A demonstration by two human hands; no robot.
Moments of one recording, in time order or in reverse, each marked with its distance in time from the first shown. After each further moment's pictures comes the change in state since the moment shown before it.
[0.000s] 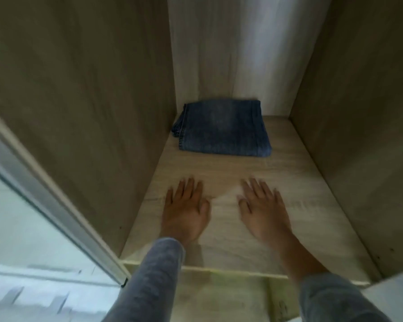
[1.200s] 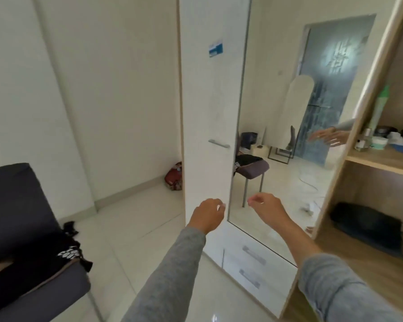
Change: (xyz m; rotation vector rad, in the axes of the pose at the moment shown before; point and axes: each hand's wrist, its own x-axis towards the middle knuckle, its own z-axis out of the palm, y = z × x) left_hand -0.611 -0.161 -0.484 -0.420 0.319 -0.525; right_hand -0.490 -0.434 -0.387 0.722 -0.195 -0.533
